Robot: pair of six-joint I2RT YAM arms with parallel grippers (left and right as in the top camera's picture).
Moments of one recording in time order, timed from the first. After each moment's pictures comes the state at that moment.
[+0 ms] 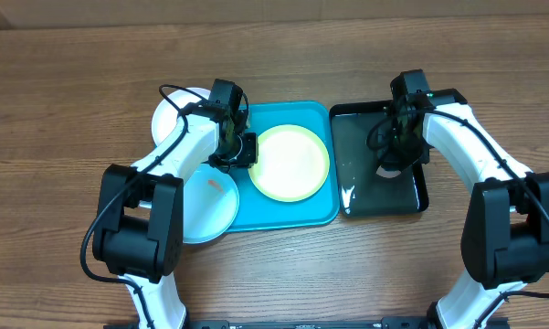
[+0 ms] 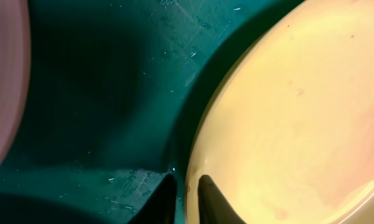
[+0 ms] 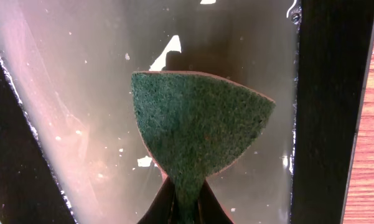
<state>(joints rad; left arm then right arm) -0.26 1.98 1.32 -0.75 0.23 -0.28 0.15 1.89 1.35 -0.96 -0.06 0.23</state>
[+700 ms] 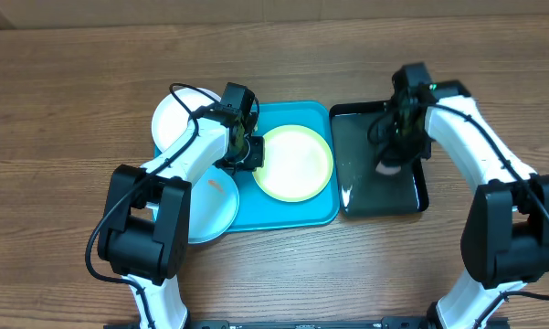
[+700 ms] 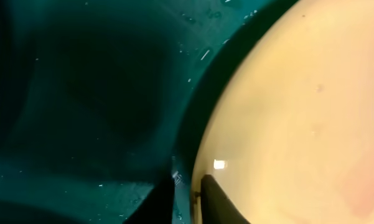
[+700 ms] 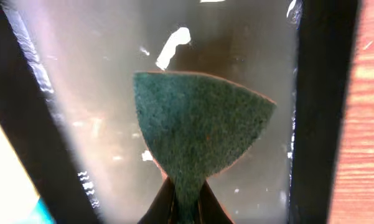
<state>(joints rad) -0.31 1.98 1.31 -0.73 0.15 -0.28 0.15 1.89 1.47 -1.09 -0.09 0.23</state>
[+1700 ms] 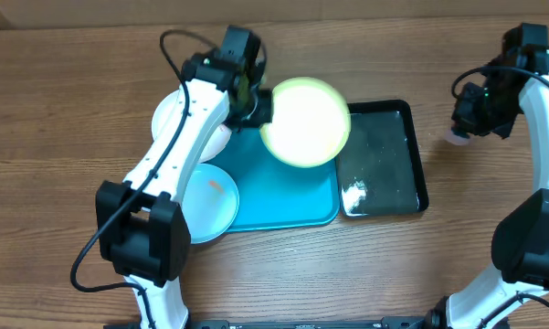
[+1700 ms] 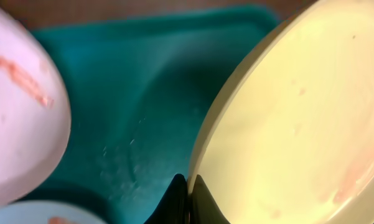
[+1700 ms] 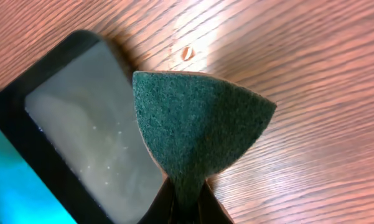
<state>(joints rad) -0.35 1.98 1.82 -1.07 0.16 -0.29 -0.22 1.89 1.75 -1.30 -0.15 0.25</state>
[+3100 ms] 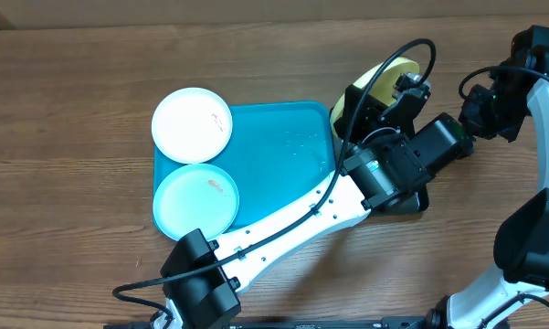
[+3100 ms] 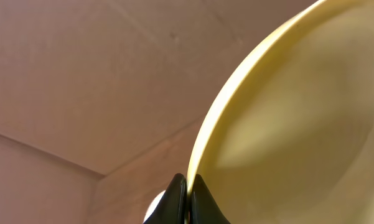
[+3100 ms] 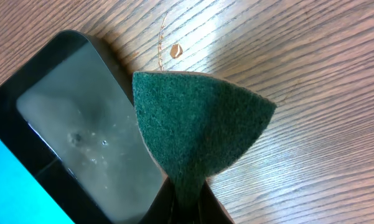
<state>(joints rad) -1.05 1.98 1.89 -0.73 -1.18 -0.02 -0.24 1.89 1.75 -1.31 -0.15 0.25</state>
